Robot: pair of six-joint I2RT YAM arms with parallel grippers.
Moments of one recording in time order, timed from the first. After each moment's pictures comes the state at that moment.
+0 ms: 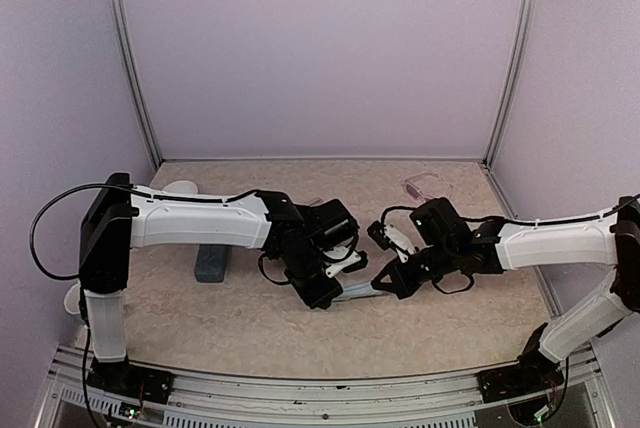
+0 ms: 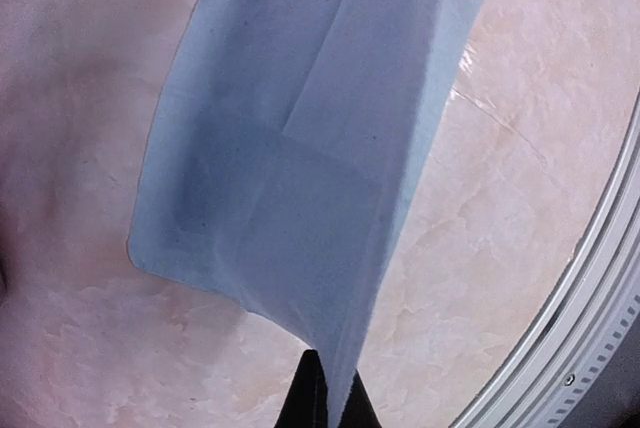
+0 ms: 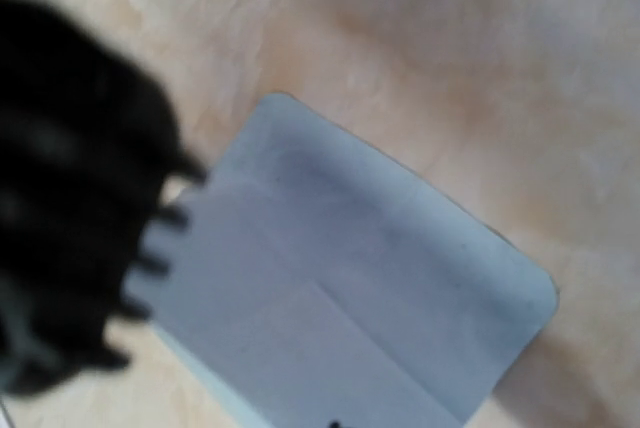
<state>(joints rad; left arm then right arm) -1.08 2.00 1.57 -0.86 0.12 -0.06 0.80 1.43 0.76 -0.16 -0.32 0.18</state>
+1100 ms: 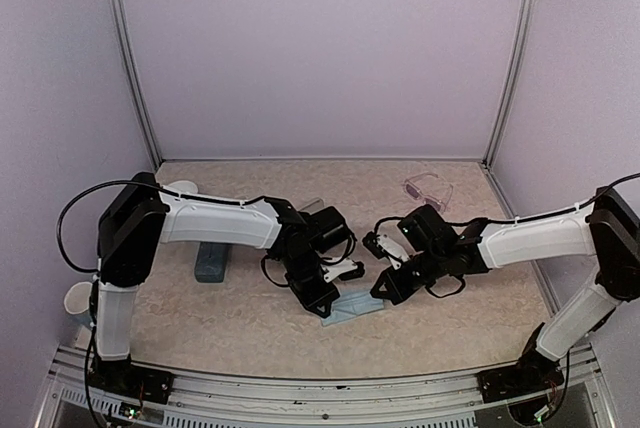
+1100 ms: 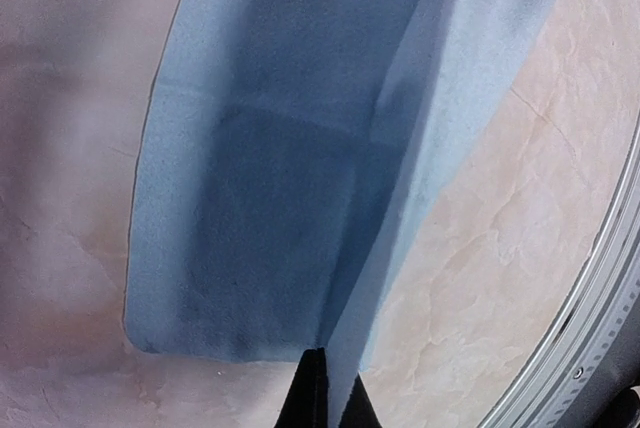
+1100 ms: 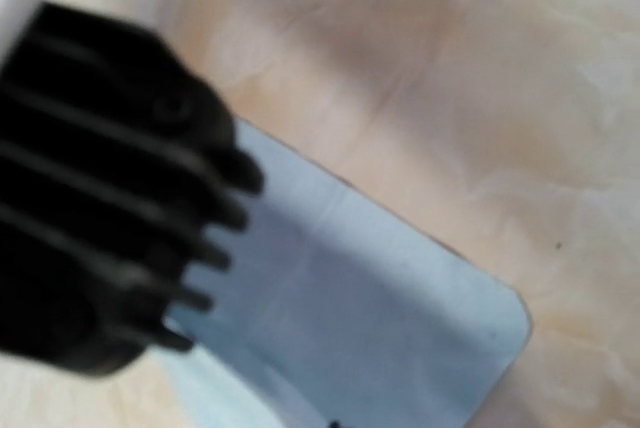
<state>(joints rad) -1.01 2.11 1.55 -0.82 0.31 0.02 0.81 1.54 0.78 -0.19 -0.30 0.21</state>
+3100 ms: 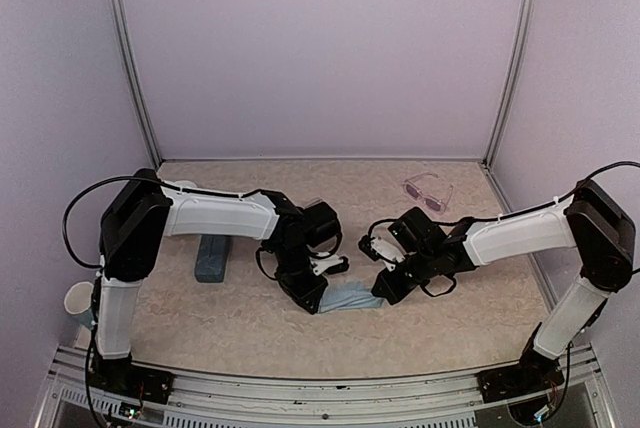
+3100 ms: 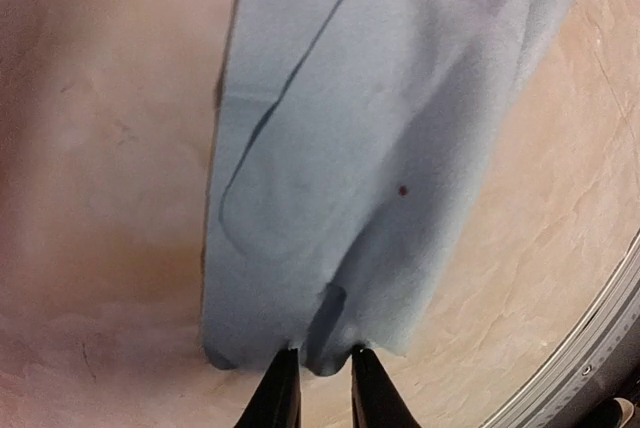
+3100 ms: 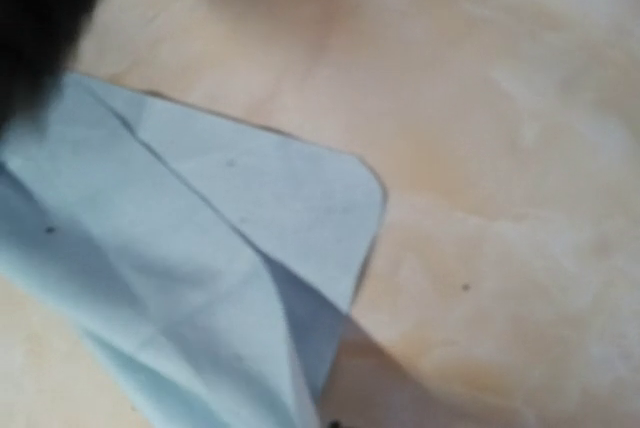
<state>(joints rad) -0.96 2.15 1.59 -0.92 0.28 -0.03 0.80 1.65 0.83 -0.19 -0.19 0.13</state>
